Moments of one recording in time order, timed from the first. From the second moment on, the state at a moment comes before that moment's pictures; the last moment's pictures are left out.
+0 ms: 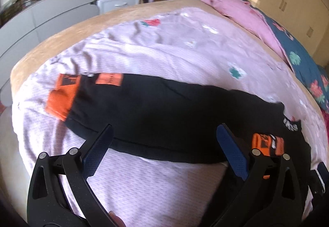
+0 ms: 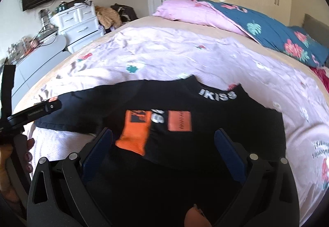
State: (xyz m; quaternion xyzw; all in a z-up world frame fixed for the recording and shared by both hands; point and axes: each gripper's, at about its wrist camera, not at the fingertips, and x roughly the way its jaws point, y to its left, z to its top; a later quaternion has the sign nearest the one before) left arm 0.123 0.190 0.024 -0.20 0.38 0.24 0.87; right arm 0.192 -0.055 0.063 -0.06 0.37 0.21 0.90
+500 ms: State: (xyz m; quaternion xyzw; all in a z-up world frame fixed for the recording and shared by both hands) left arm 0.099 0.251 0.020 -0.24 0.37 0.33 0.83; right arm 0.197 -0.005 0.074 -0.05 0.38 0.25 0.89
